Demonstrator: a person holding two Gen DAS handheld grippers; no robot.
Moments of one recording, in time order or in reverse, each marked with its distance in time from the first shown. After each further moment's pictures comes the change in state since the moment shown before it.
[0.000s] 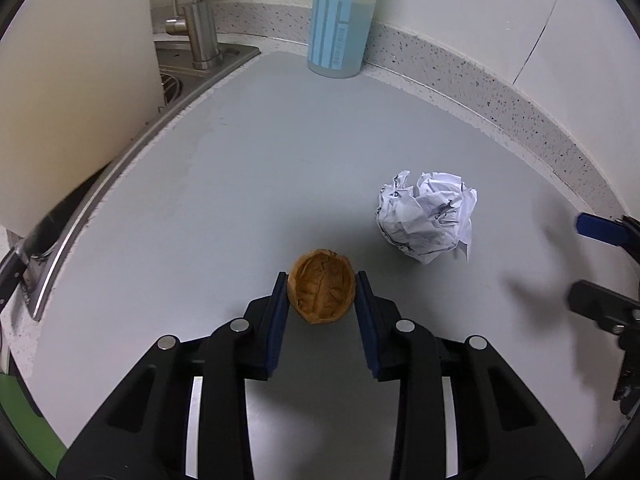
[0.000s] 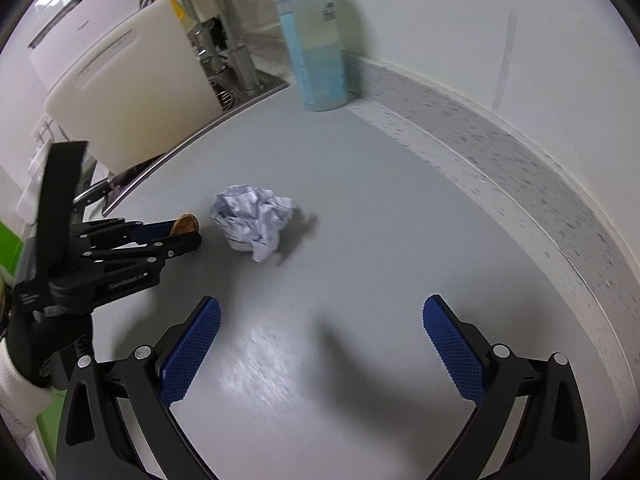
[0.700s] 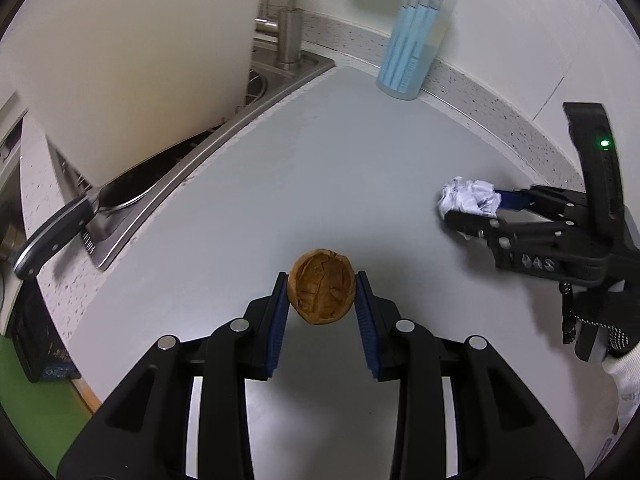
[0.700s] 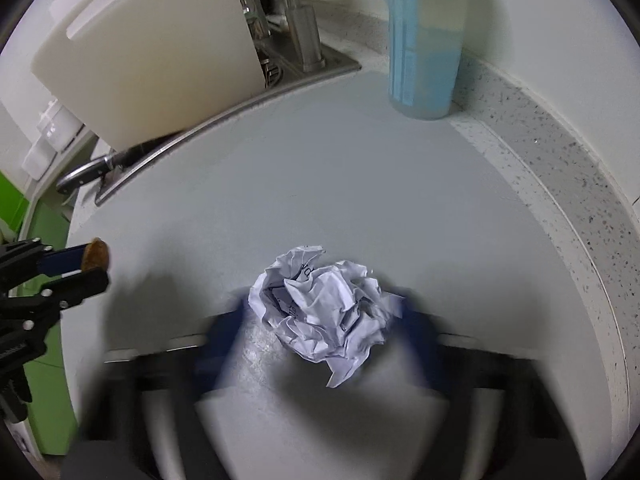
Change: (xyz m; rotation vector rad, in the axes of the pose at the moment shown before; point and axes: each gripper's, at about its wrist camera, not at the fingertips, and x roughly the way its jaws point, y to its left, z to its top) left arm -0.056 0.064 -0.029 -0.122 -0.026 0.031; right arm 0.080 0.052 0.057 -0.138 0.078 0.023
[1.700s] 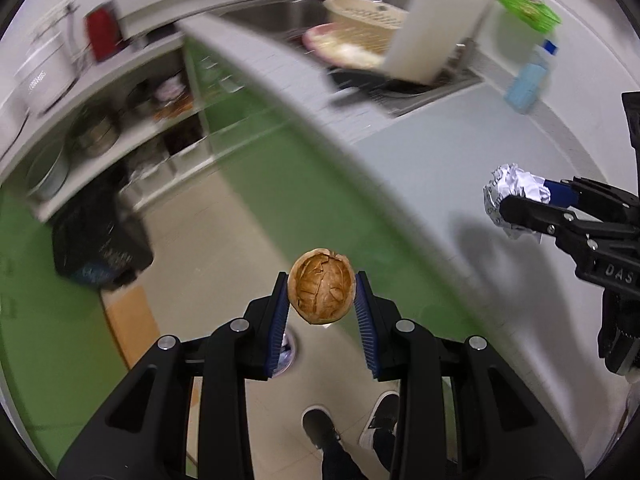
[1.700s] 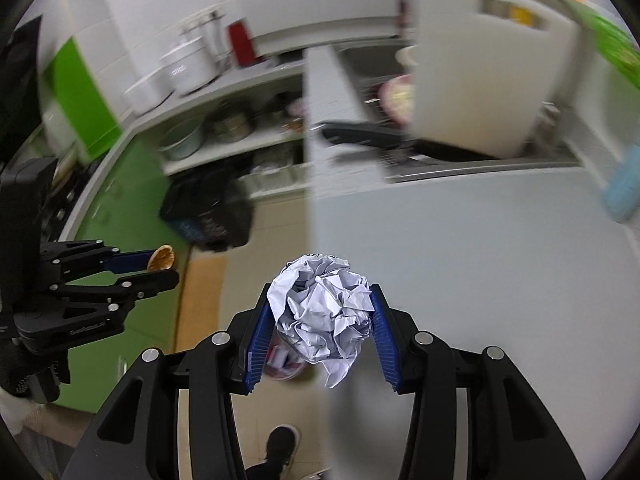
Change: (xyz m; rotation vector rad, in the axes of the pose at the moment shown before) left arm -0.146 0.207 -0.223 -0.282 -0.034 0.173; right arm -0.039 0.332 -0.063 -0.329 -0.057 0.234
